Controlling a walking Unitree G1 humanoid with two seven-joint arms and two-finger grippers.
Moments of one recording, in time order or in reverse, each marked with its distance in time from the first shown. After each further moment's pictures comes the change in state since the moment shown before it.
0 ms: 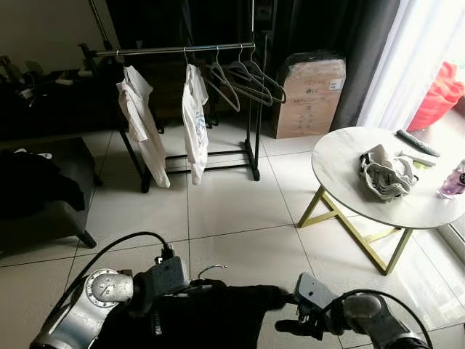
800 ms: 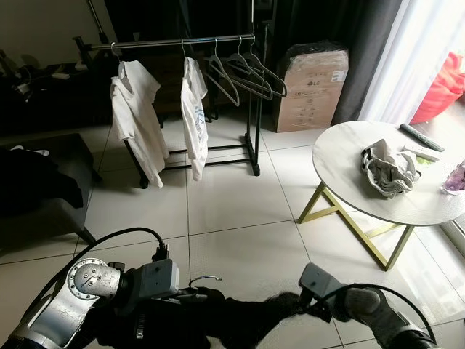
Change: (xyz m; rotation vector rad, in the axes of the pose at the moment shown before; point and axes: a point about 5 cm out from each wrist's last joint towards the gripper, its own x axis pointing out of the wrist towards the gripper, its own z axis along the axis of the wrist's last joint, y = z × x) left arm -0.026 0.001 0.008 0.114 0.006 -0.168; right arm -0.007 -0.019 -0.011 -0.036 0.161 -0.288
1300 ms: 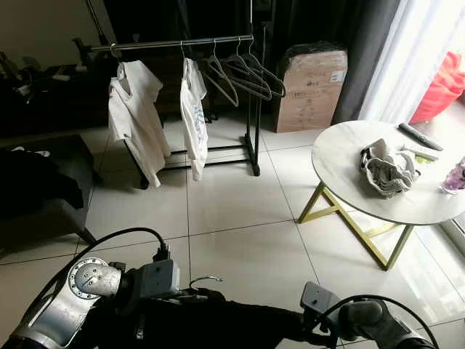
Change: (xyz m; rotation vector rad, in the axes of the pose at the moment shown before) left arm 0.001 0.001 0.001 0.007 -0.002 -0.007; right arm 0.001 0.015 -0.016 0.016 0.077 0.134
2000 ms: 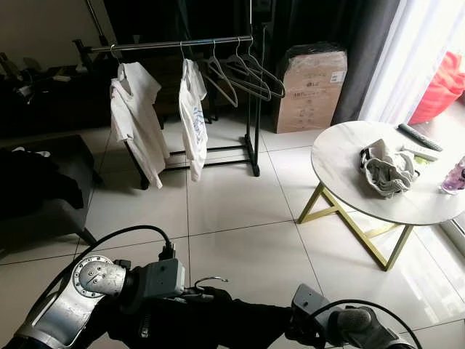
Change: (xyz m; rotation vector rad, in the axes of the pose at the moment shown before) left arm 0.002 0.000 0.009 0.034 -0.025 -0.009; right arm 0.016 0.014 0.003 0.093 -0.014 -0.046
